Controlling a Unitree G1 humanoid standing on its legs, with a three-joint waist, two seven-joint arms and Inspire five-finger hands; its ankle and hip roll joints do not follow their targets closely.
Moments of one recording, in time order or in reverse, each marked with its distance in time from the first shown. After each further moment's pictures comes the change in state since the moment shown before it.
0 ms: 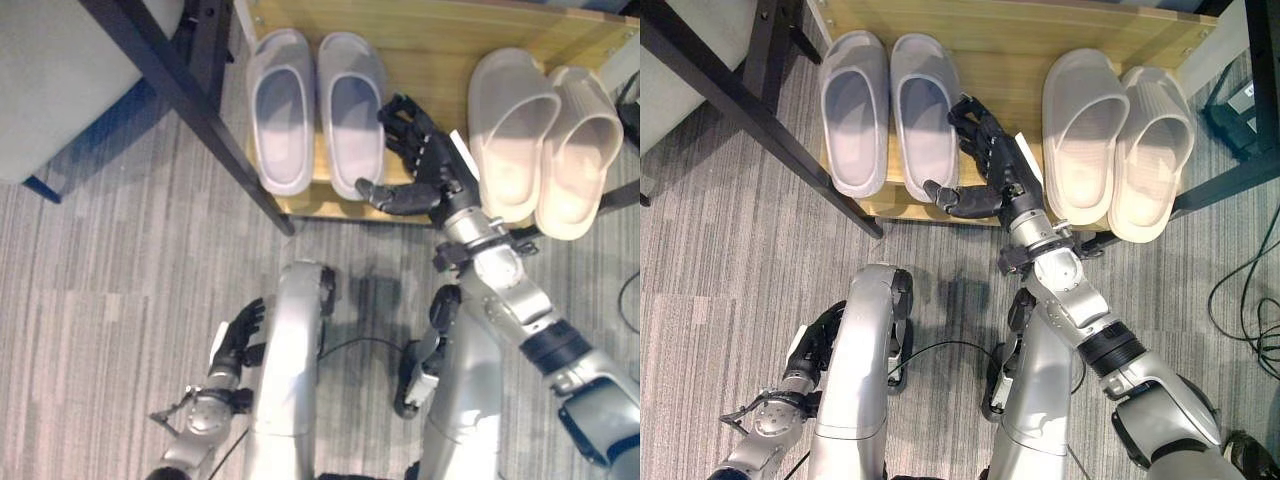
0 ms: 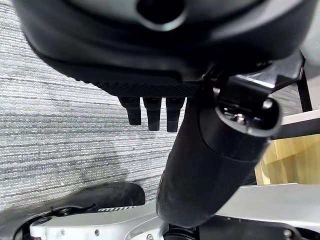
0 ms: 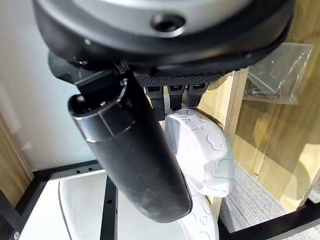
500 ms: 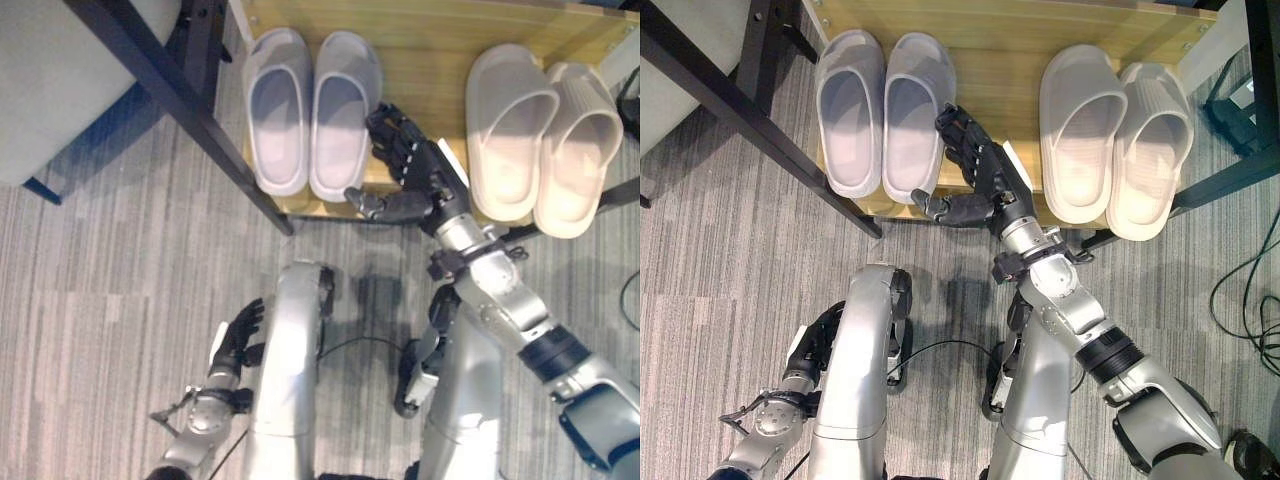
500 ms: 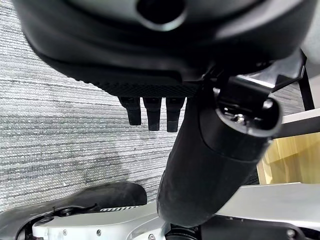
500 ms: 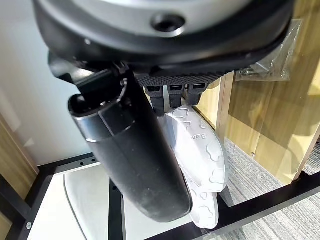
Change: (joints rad) left arm -0.003 -0.002 0.000 0.005 0.009 0.000 0.004; right arm 0.030 0.000 0.021 -0.060 0.038 0.008 0.028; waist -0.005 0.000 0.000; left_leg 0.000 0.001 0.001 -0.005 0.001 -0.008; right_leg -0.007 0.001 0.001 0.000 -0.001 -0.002
